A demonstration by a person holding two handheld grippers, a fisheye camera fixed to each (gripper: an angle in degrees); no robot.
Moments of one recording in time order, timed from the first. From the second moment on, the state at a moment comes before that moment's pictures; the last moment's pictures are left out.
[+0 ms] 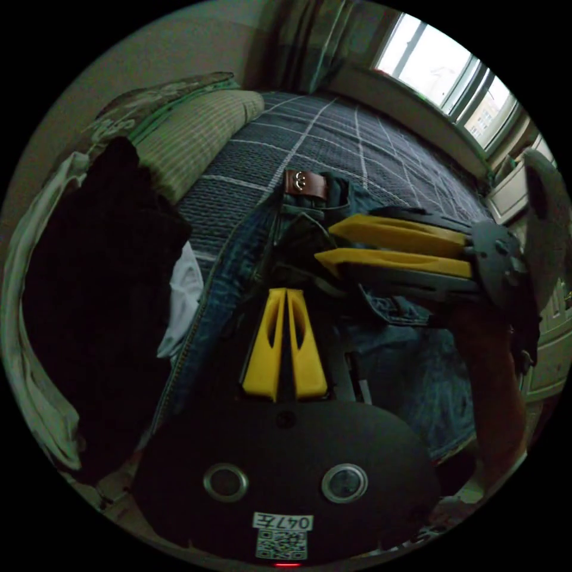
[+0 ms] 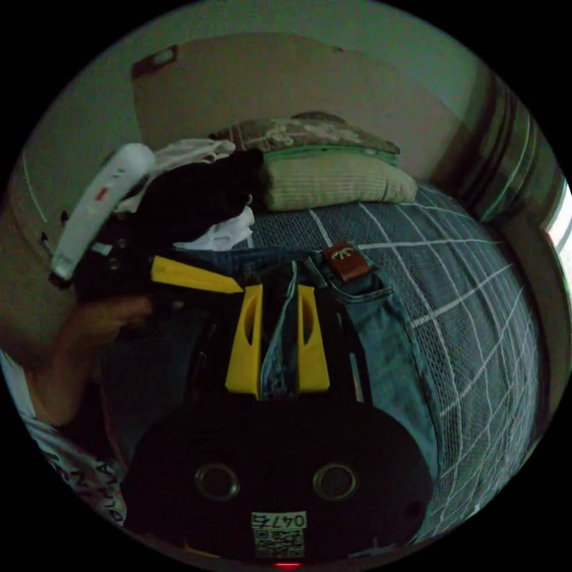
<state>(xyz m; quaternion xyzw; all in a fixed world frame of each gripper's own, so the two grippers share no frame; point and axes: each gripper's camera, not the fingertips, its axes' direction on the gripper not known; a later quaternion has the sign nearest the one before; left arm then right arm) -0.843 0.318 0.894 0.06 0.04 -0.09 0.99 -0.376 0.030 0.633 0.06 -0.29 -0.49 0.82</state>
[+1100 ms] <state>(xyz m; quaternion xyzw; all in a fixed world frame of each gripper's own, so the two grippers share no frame) -0.818 0.327 0.902 0.12 0.07 -0.11 0.98 -0.488 -0.113 0.662 0.02 -0.27 -0.50 0.82</state>
